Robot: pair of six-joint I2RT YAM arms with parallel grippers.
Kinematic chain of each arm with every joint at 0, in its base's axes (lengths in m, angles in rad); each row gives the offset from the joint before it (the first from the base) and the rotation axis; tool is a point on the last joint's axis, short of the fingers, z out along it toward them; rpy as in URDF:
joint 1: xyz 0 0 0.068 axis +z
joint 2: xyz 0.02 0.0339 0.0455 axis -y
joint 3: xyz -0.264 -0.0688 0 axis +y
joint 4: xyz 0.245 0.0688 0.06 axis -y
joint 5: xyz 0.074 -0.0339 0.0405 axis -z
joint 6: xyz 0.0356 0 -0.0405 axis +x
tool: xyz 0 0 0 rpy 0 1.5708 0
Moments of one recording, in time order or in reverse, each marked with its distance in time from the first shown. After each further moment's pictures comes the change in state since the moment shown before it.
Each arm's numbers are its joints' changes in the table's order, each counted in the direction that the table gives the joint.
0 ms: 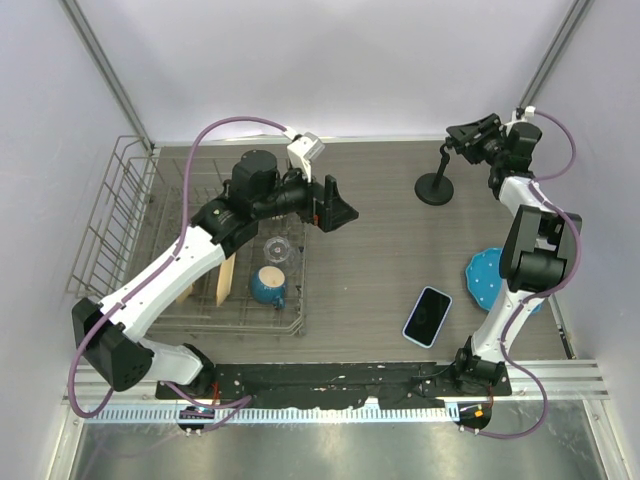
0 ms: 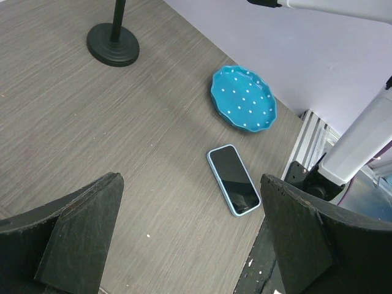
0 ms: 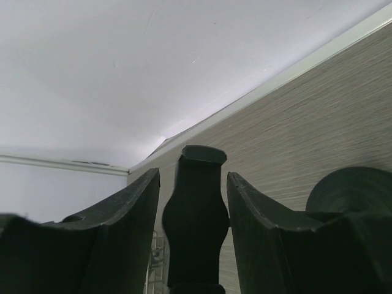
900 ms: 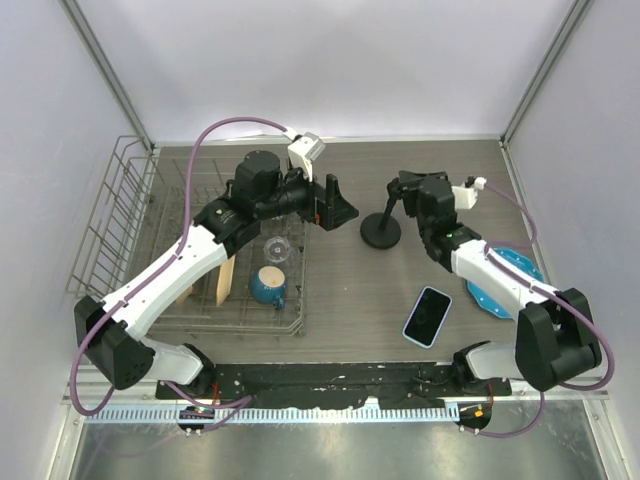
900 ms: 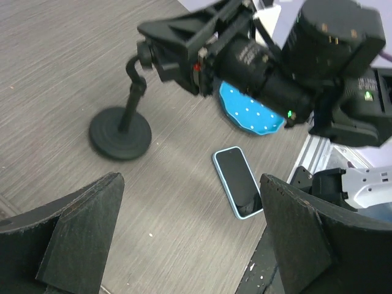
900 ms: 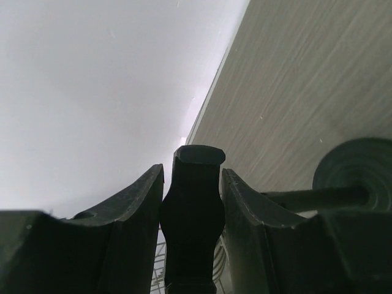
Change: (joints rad) left arm -0.006 -0.011 0.001 -0.004 -0.039 -0.014; right arm 0.553 0.594 0.550 -0.145 0.903 0.475
